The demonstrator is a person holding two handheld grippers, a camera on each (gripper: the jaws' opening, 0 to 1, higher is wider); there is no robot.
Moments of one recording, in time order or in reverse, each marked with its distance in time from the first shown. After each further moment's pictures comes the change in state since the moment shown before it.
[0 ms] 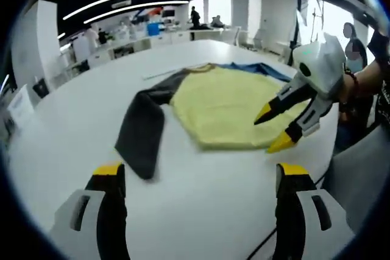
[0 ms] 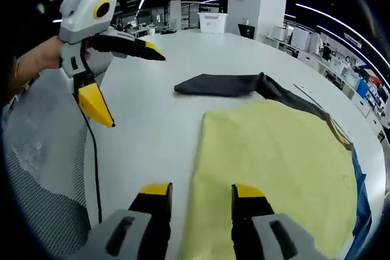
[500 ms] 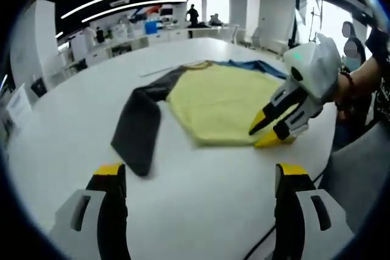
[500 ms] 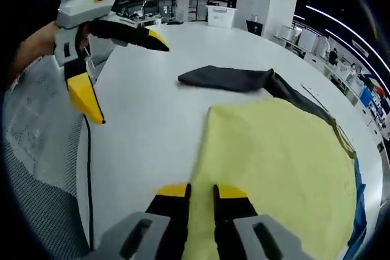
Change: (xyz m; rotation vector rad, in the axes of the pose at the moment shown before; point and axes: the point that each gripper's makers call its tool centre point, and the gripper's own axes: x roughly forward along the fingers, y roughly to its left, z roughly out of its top) left arm 0.001 -0.005 -0.005 0.000 0.017 -0.018; right arm 0.008 -0.001 -0.003 -0.055 0.036 -0.004
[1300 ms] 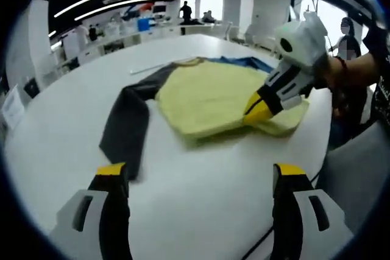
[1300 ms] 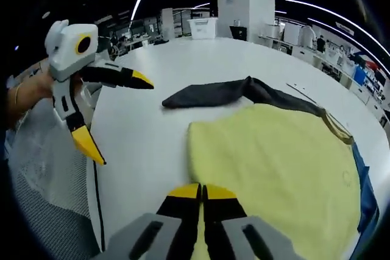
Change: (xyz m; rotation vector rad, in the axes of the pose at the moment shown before) left arm 0.013 -0.014 0.002 0.012 0.023 -0.058; right arm -0.025 -0.031 0.019 0.194 -0.110 0.024
